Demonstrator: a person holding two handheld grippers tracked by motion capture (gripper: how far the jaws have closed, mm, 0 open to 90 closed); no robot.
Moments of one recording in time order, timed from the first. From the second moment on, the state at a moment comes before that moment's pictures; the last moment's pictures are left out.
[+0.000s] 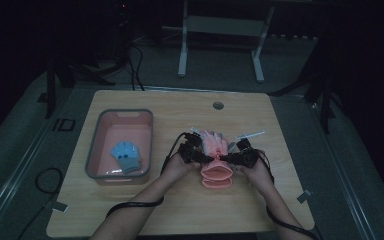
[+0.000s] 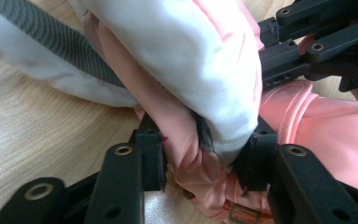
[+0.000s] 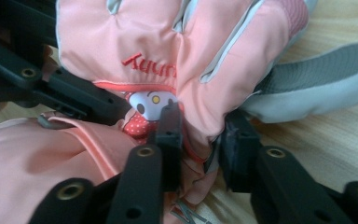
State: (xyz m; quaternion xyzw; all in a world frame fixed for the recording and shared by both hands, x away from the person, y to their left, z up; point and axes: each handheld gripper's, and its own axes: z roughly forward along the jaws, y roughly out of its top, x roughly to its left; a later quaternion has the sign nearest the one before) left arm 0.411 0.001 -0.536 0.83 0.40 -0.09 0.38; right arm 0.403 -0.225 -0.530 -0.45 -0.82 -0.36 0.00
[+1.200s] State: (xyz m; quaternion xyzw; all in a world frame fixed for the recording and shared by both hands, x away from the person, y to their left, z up) left arm 0.388 0.080 -0.425 0.84 0.37 -0.02 0.39; right arm 0.386 -0.155 -0.431 -0.37 -0.83 -0.42 -0.05
